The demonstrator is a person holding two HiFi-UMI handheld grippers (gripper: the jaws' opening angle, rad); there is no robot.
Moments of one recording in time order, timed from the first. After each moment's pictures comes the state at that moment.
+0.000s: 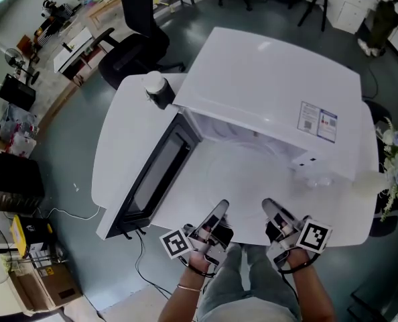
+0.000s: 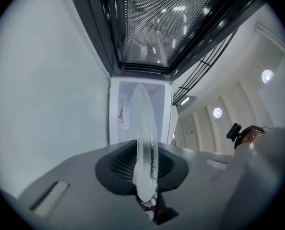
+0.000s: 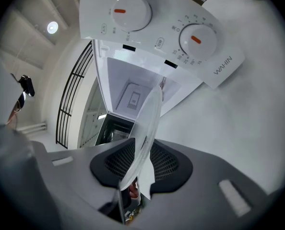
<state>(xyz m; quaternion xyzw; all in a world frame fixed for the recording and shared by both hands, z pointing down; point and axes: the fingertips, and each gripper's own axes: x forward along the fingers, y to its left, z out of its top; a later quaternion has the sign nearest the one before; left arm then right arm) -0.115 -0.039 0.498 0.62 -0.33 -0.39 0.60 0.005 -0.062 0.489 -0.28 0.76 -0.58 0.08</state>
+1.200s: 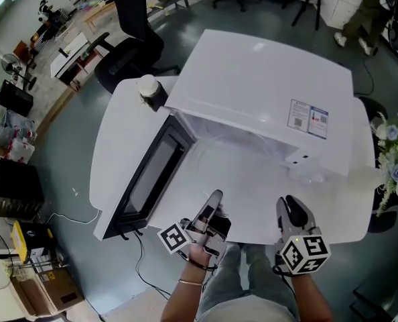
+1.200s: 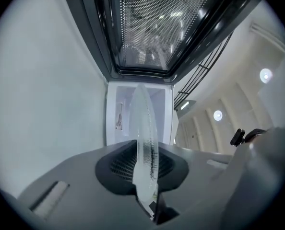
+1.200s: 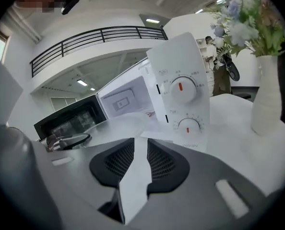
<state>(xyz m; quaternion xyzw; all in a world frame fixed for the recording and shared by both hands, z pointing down) -0.120 -0.063 0.494 0.61 -0.35 -0.41 0.58 0.068 -0.064 0.477 -0.51 0.81 -0.28 -0.12</state>
